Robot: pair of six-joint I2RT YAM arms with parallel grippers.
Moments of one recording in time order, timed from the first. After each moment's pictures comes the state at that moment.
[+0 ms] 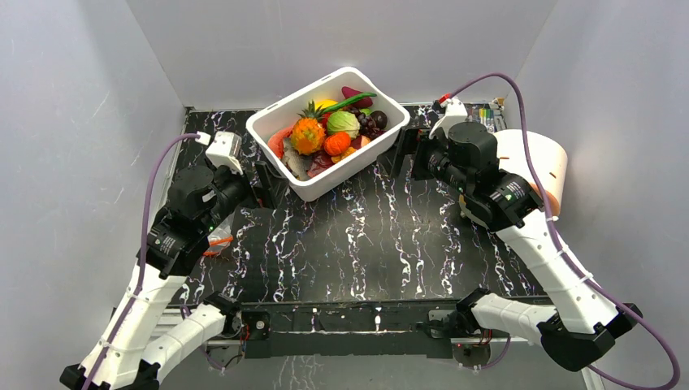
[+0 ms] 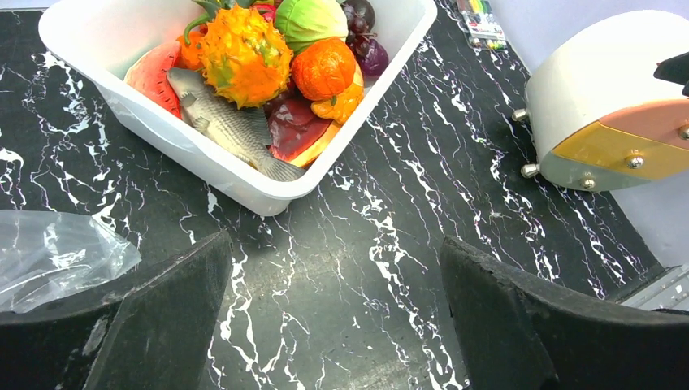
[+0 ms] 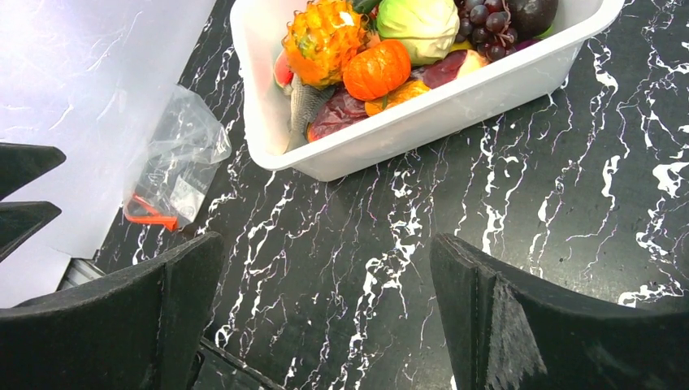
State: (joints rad) left arm -0.47 0.77 1.08 -0.59 0.01 -0.28; right arm 0.58 1.07 1.38 -0.63 0.03 0.43
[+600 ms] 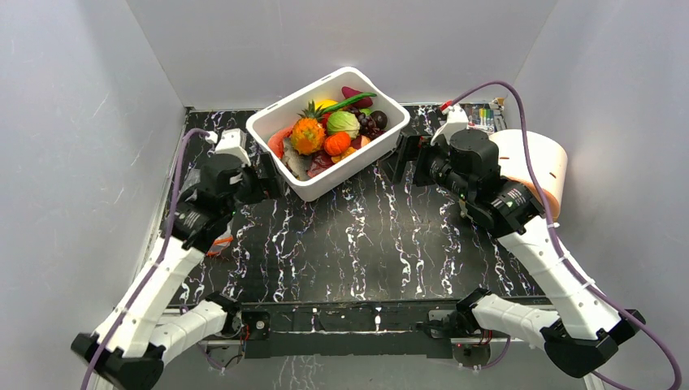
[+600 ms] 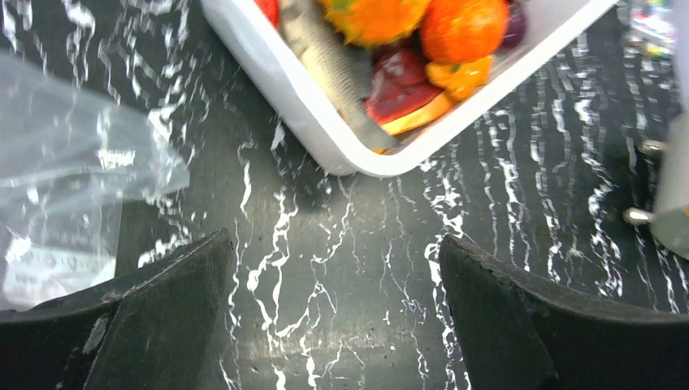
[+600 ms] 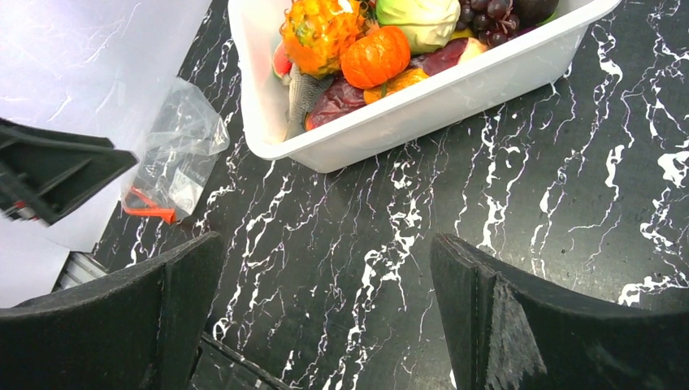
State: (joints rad) left arm -0.47 0.90 1.07 -0.66 -0.22 -0.41; right arm 0.58 1.03 1.31 -0.61 0.02 0.43
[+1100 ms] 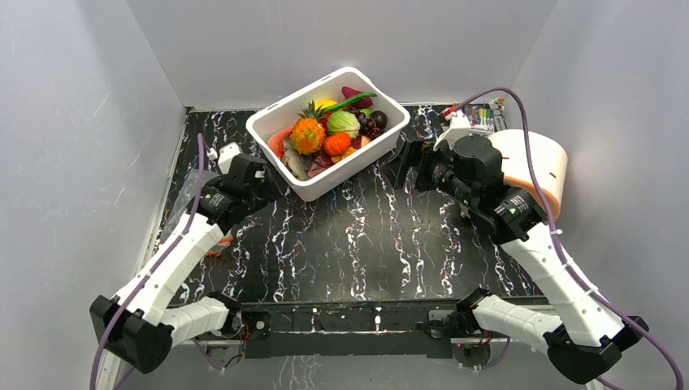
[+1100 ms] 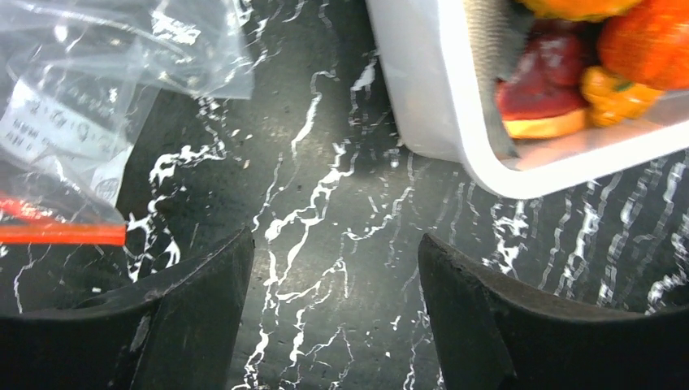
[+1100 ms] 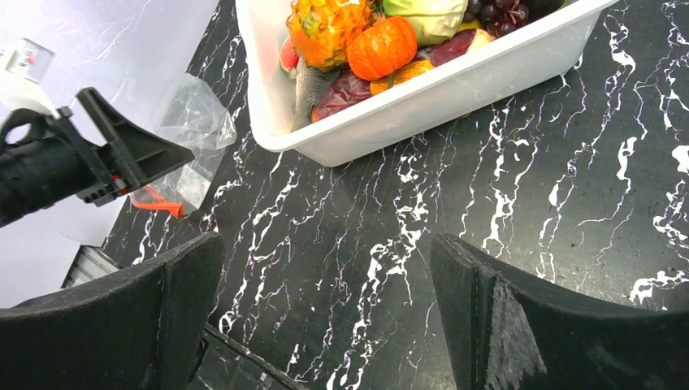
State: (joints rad) left arm -0.47 1.07 1.05 -0.81 -0.40 -0.76; right arm 0.58 0.99 1.27 -0.59 0.00 0.45
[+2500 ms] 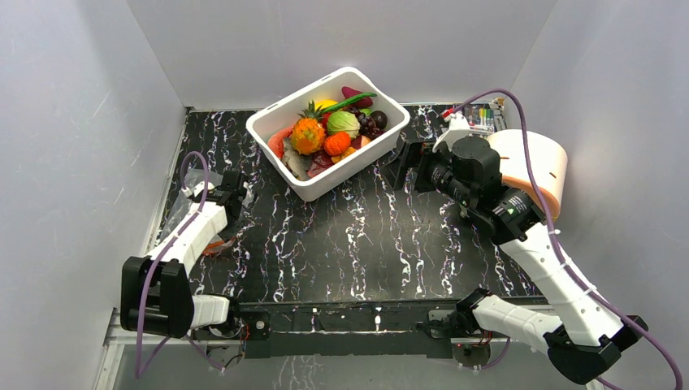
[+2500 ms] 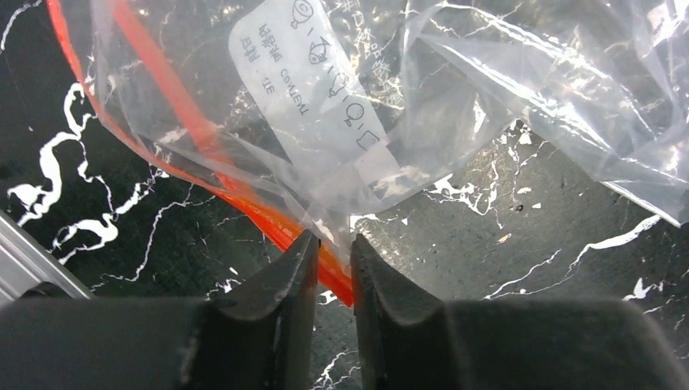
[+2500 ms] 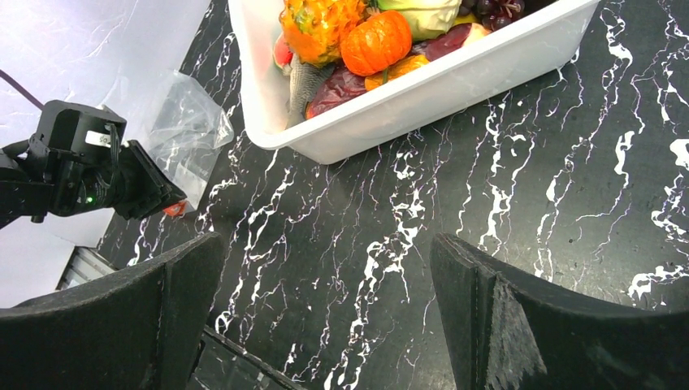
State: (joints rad) left arm -0.15 1.29 0.80 -0.87 -0.54 -0.96; right arm 0.58 0.99 1.24 -0.59 0.01 0.45
